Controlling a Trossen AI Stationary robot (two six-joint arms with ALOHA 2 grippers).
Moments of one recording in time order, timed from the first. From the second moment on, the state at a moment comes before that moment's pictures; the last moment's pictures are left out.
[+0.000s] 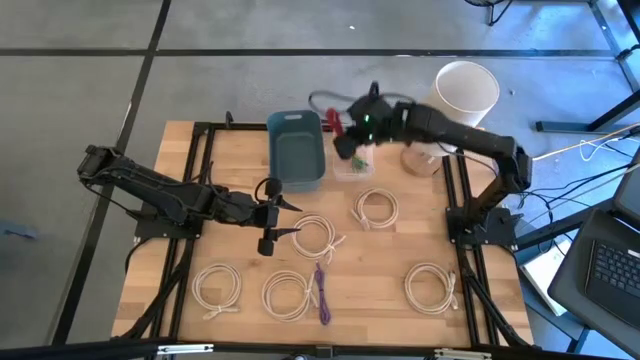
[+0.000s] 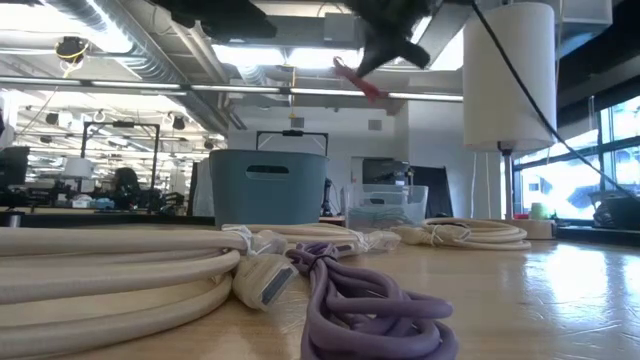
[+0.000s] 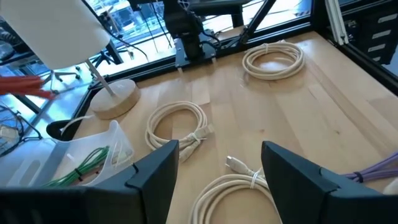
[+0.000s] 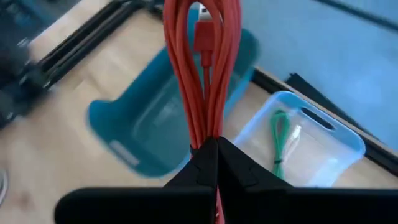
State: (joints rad) left arm -0.25 1.15 0.74 0.03 -0.30 0.17; right arm -0.31 1.65 1.71 -0.89 0.20 0.49
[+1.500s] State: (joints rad) left arm -0.25 1.15 0.74 0.00 -0.30 0.10; right arm -0.55 2.11 1.71 -1.03 0.03 0.49
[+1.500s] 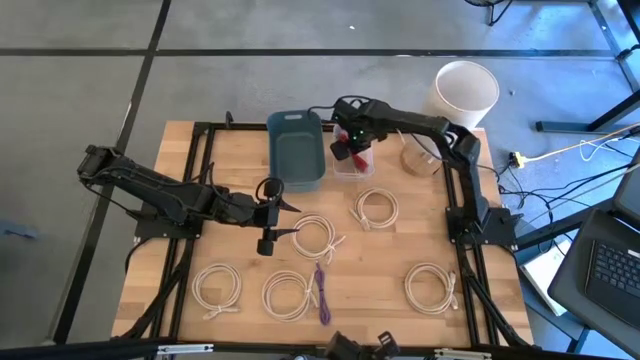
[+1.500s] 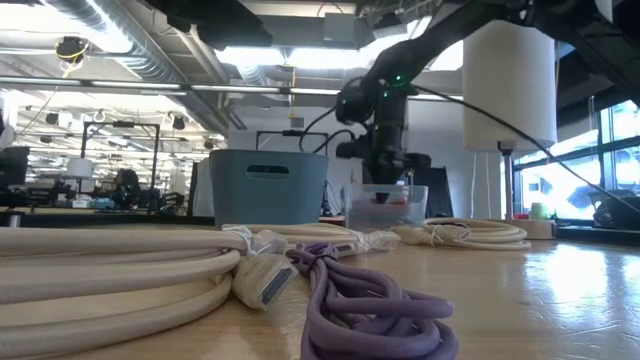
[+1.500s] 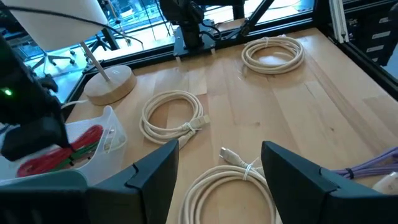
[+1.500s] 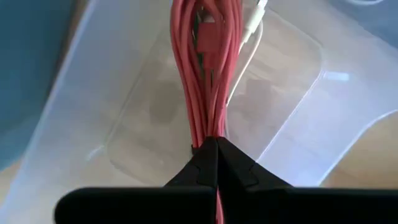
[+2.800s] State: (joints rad) left arm -0.25 1.15 0.74 0.00 -0.29 0.10; right arm -0.53 2.01 1.71 -1.01 0.11 0.43
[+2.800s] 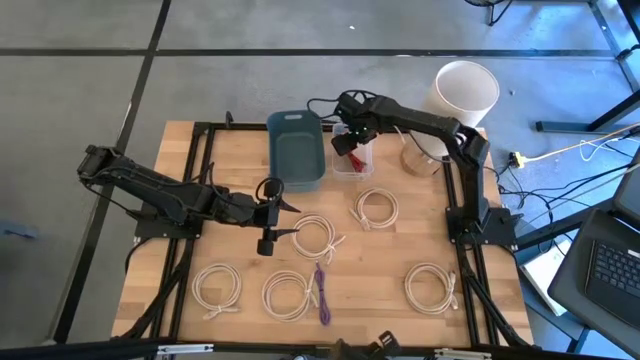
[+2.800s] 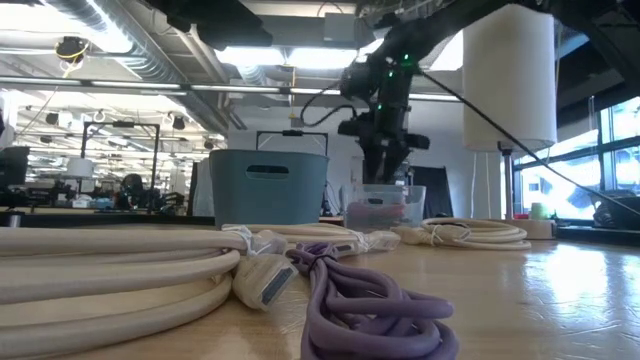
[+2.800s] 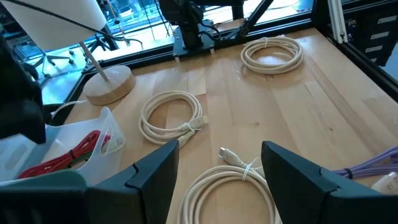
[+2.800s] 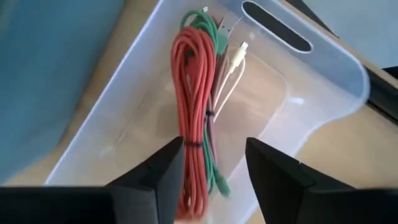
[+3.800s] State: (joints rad) left arm -0.25 1.15 0.74 -0.01 -0.29 0.07; right arm 0.49 1.69 1.71 -1.40 0.36 1.02
